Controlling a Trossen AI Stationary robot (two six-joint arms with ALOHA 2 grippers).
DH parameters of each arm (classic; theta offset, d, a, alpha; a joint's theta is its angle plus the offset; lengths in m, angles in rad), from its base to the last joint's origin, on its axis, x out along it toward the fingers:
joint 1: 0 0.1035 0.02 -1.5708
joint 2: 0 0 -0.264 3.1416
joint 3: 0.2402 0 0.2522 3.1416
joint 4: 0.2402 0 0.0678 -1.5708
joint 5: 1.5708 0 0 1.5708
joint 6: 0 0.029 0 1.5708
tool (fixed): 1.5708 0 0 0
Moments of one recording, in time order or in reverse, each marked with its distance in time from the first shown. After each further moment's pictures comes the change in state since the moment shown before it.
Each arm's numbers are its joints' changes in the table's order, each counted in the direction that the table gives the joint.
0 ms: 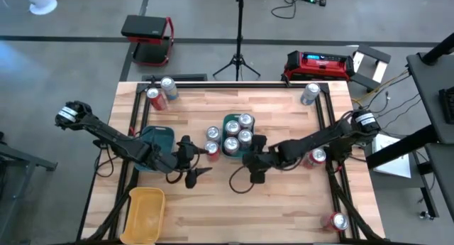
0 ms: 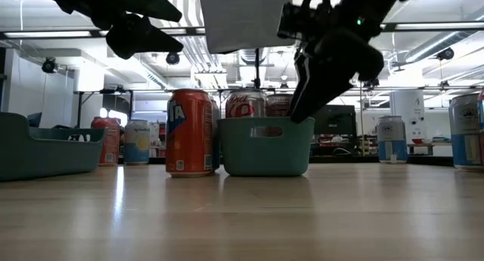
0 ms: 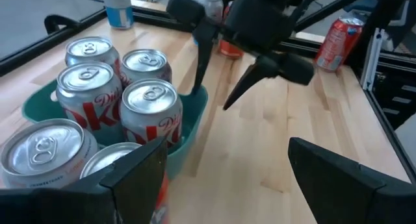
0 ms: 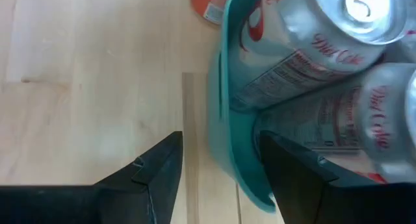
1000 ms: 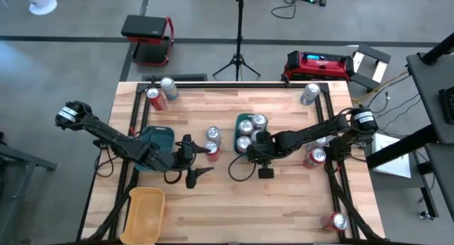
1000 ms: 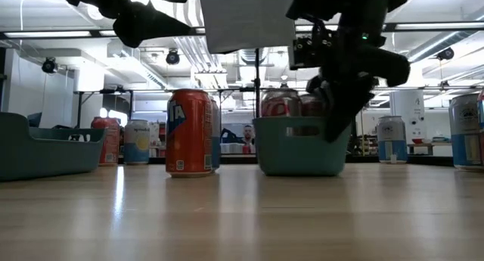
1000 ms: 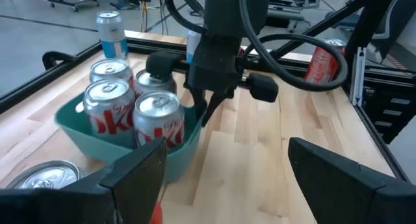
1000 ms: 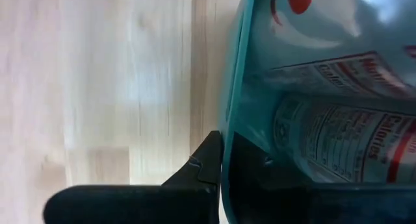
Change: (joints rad) left arm 0.003 0.000 0.000 -0.104 -0.006 0.108; right arm -0.095 0.018 0.026 0.298 -0.253 -0.023
